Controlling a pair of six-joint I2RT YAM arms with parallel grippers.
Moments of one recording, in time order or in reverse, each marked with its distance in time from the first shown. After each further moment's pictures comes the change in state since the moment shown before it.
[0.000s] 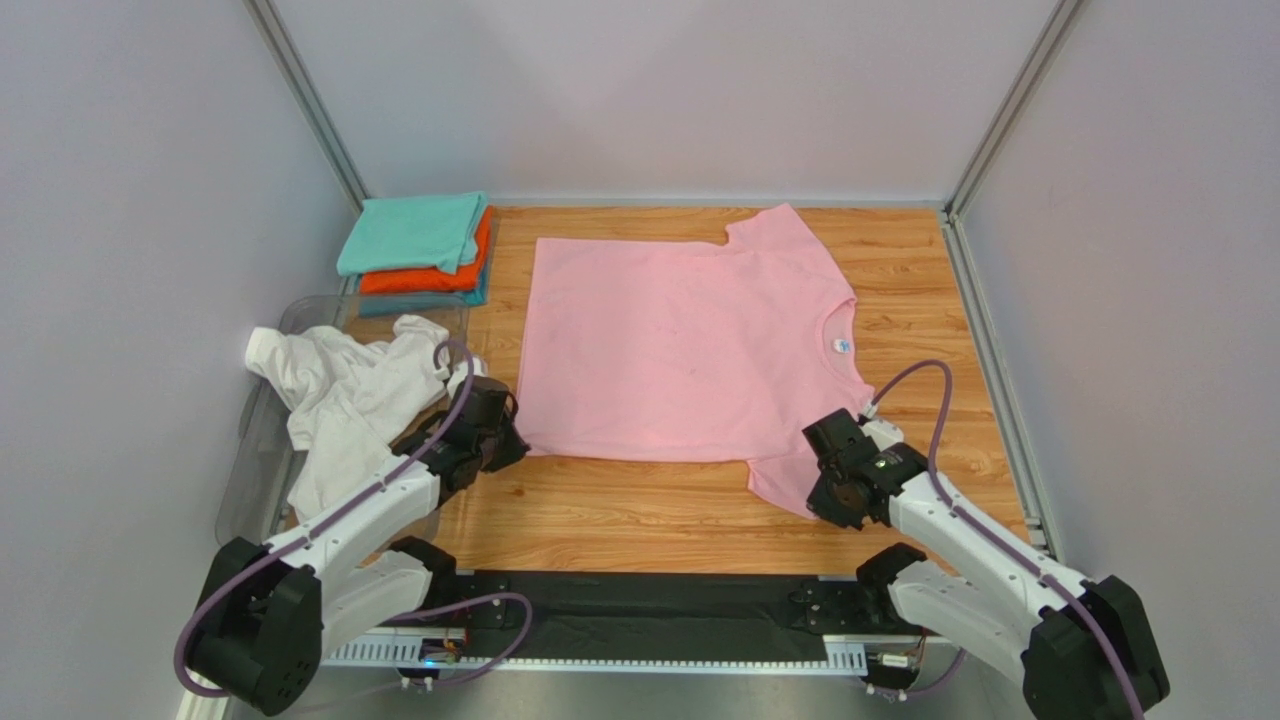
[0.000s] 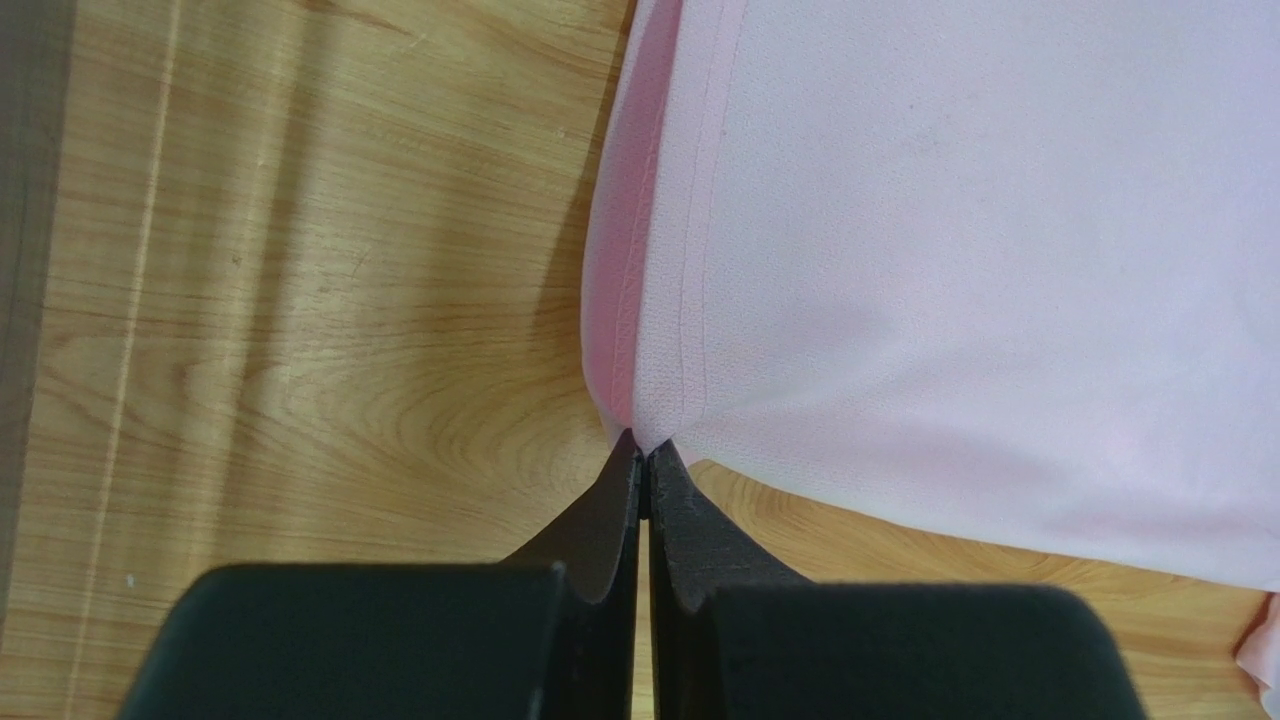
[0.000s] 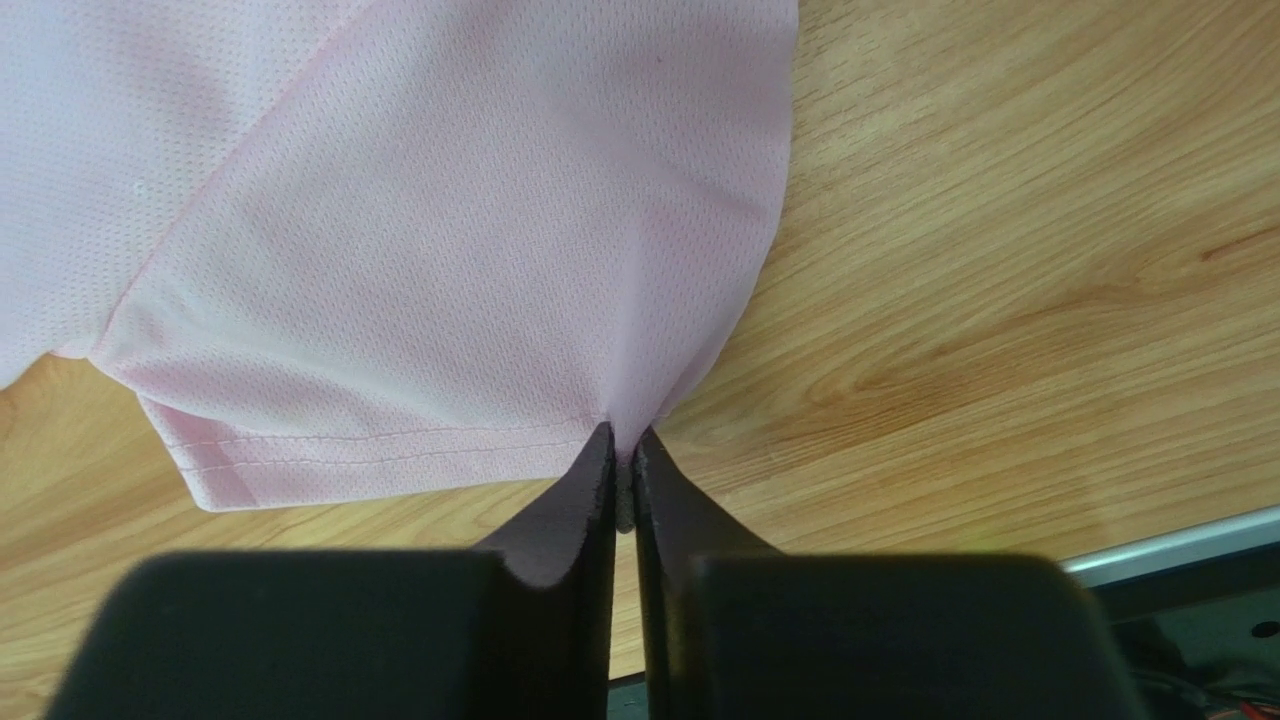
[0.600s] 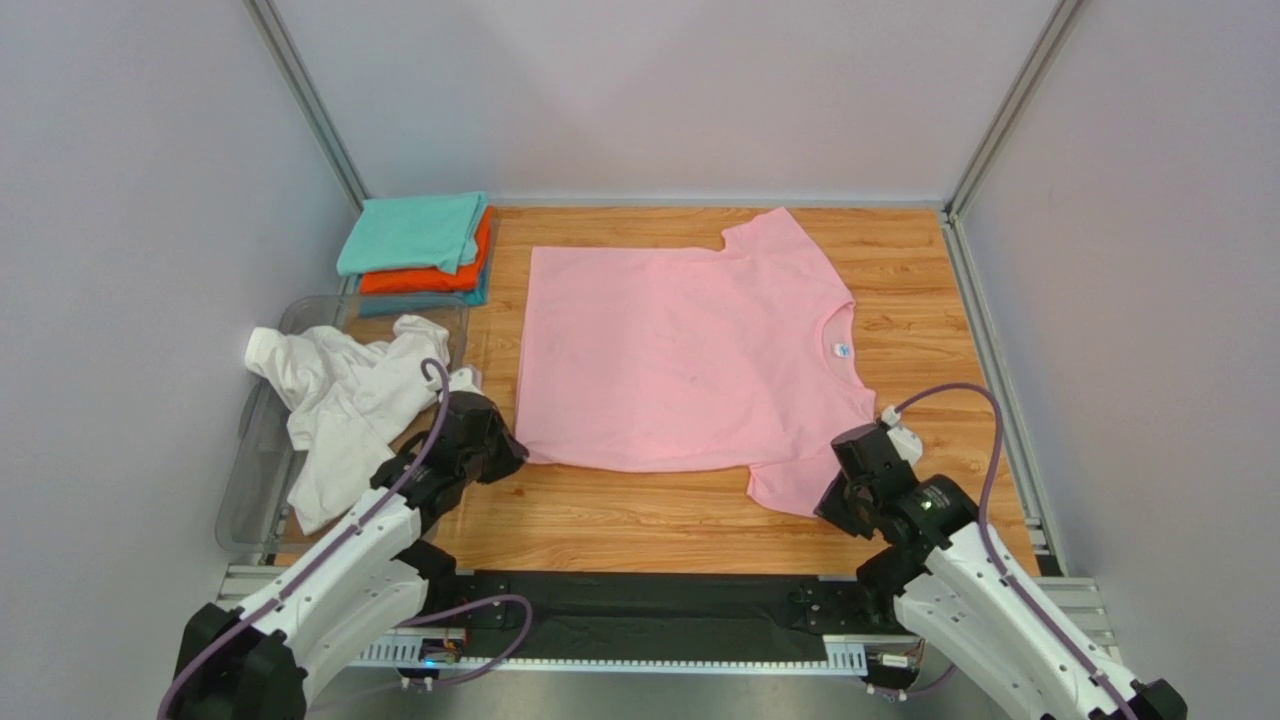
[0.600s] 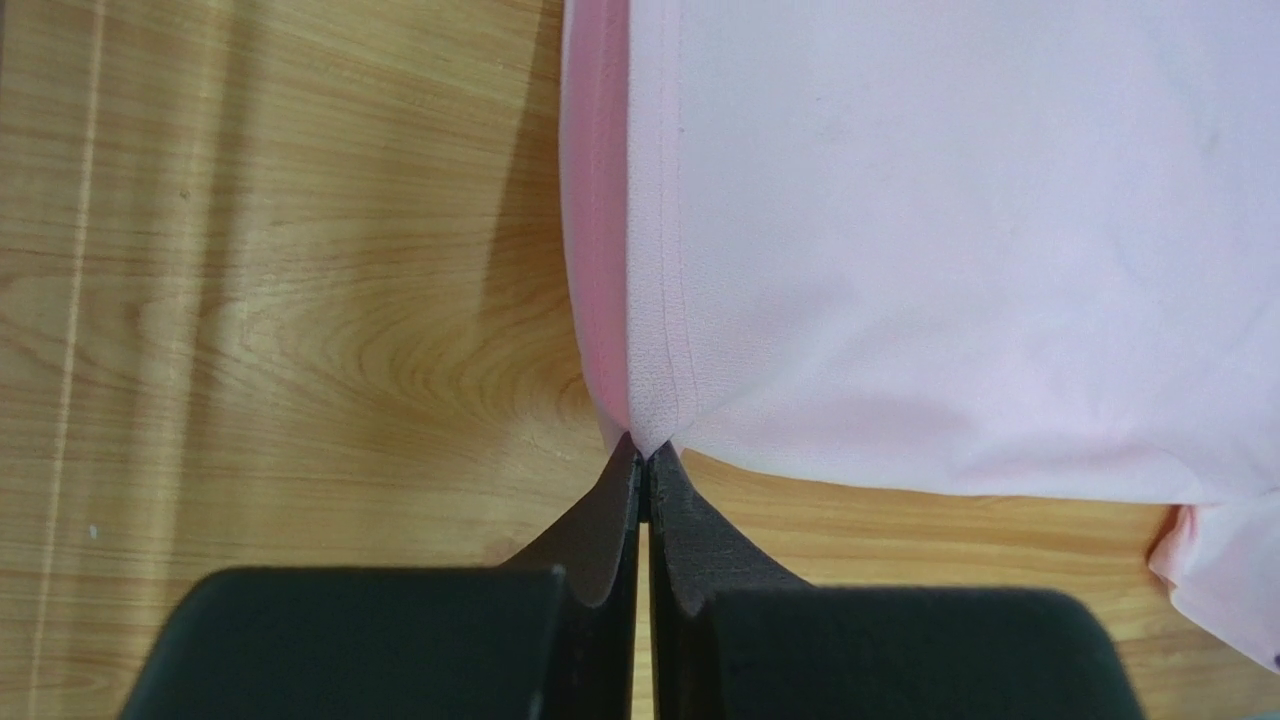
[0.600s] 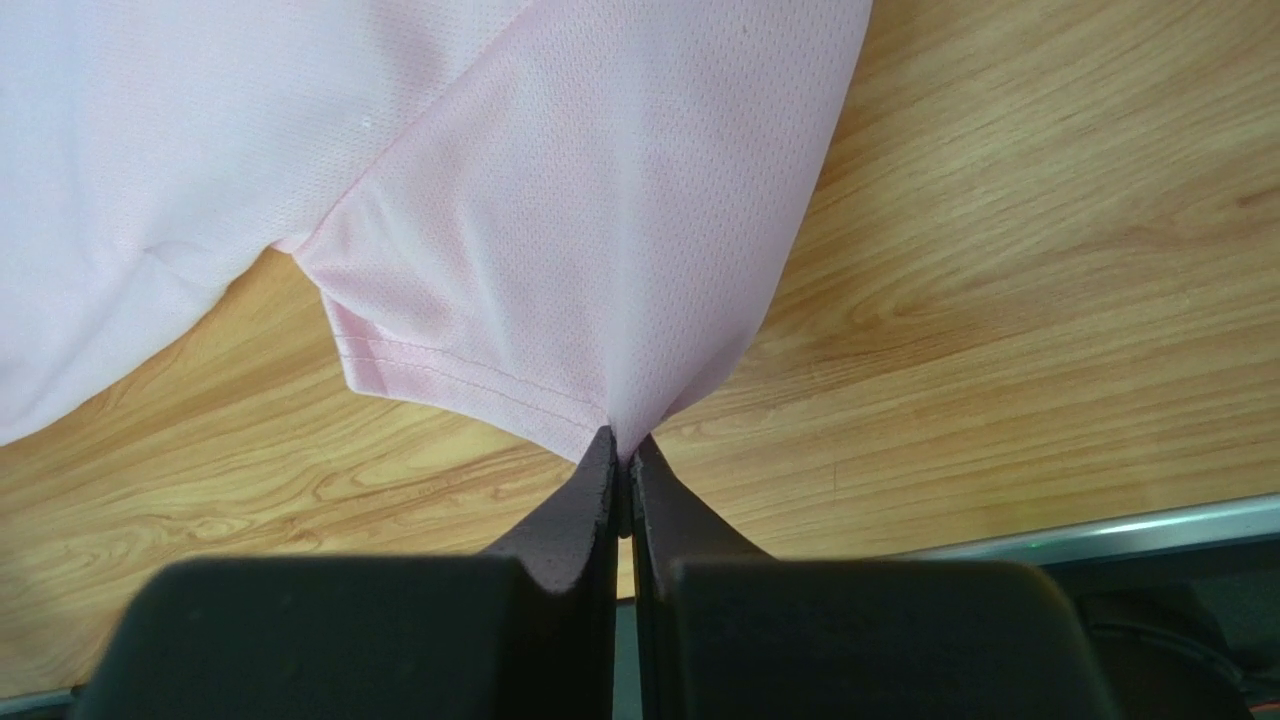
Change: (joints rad) left arm 0.000 -0.189 -0.052 -0.054 0.078 -0.001; right arm 0.003 -0.300 0.003 -0.115 -0.063 0.004
